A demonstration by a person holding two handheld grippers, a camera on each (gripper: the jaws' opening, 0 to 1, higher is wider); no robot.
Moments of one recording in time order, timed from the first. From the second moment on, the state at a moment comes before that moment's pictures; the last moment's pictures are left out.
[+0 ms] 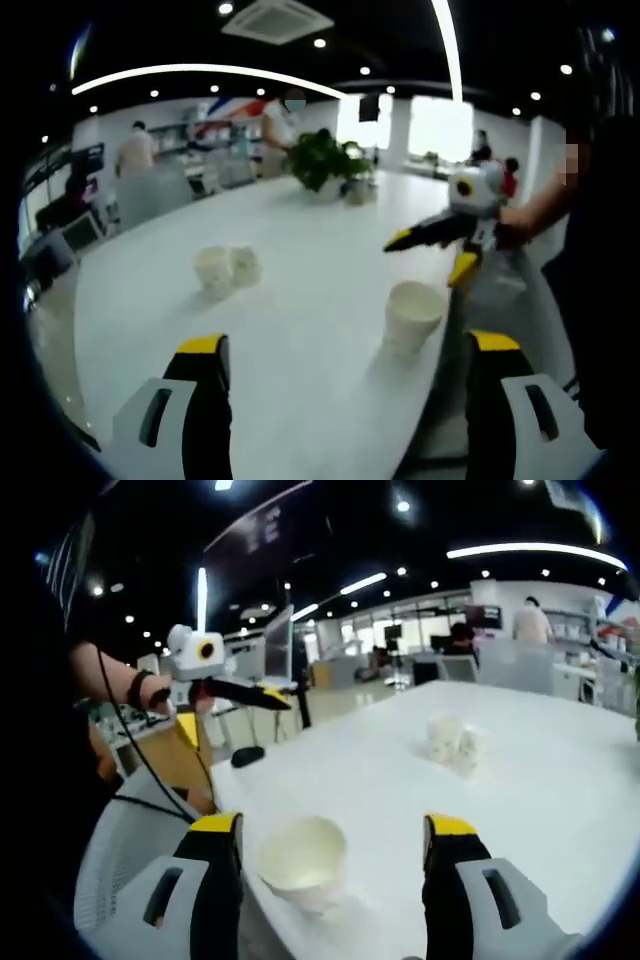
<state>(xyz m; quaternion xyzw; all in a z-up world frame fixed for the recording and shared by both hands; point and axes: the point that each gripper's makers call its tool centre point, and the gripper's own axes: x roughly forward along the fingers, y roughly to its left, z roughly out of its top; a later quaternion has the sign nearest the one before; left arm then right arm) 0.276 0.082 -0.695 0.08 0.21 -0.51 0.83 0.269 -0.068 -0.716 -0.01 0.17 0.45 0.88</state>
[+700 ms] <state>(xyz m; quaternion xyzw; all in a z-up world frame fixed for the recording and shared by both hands) 0.283 0.082 -0.691 0.06 0.20 -0.50 0.84 0.286 -0.125 -0.685 -0.03 0.16 0.40 0.90</state>
